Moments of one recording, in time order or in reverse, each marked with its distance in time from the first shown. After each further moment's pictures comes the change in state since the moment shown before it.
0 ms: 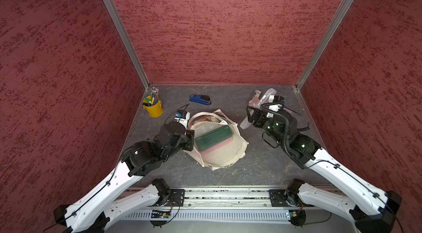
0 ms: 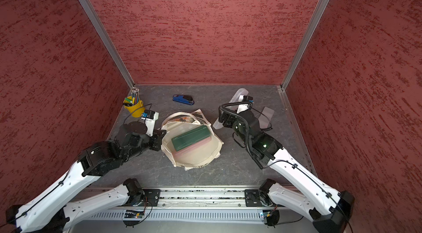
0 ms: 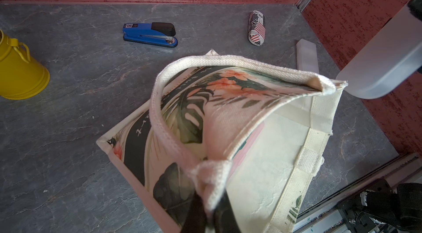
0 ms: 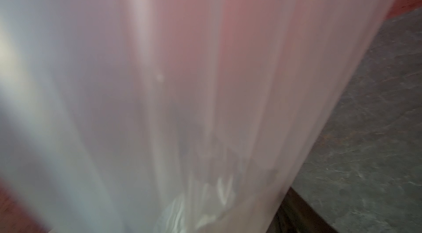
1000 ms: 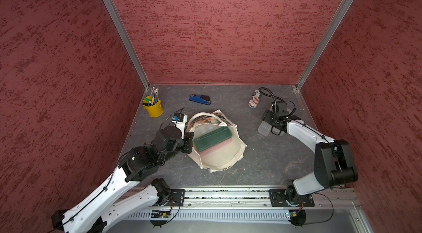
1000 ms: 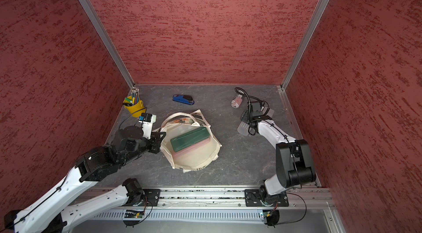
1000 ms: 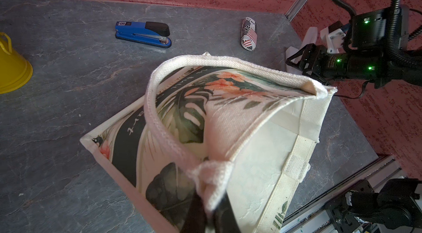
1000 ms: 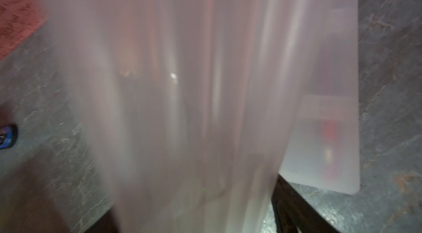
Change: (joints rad) left arm 0.000 -0.071 -0.078 0.056 0.028 -0.033; right arm -0.528 0.566 -0.009 -0.048 -0.167 -0.076
